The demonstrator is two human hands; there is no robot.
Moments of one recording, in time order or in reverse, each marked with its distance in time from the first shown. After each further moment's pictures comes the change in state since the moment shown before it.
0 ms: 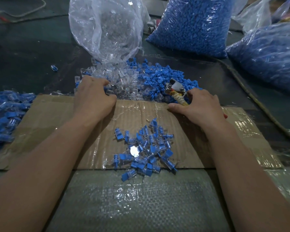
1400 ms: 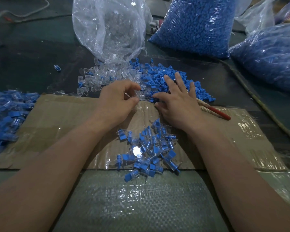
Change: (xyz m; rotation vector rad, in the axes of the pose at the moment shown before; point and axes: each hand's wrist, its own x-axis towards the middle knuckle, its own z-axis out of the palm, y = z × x) left_hand -0.018 0.026 0.003 -0.357 -0.106 0.264; right_hand 0.001 -0.038 0.018 -0.160 -0.025 -0.383
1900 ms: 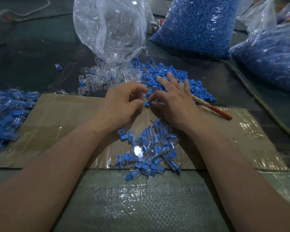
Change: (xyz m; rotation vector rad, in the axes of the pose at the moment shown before) left_hand -0.002 0.003 0.001 -0.083 -0.104 -0.010; right_hand 0.000 -0.005 0.001 0.092 0.086 -0.128
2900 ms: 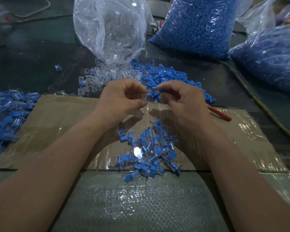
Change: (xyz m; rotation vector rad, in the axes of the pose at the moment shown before) left_hand -0.004 0.012 -0.007 -0.293 0.005 -0.062; right_hand -0.016 -0.006 -0.021 0.592 0.299 0.036
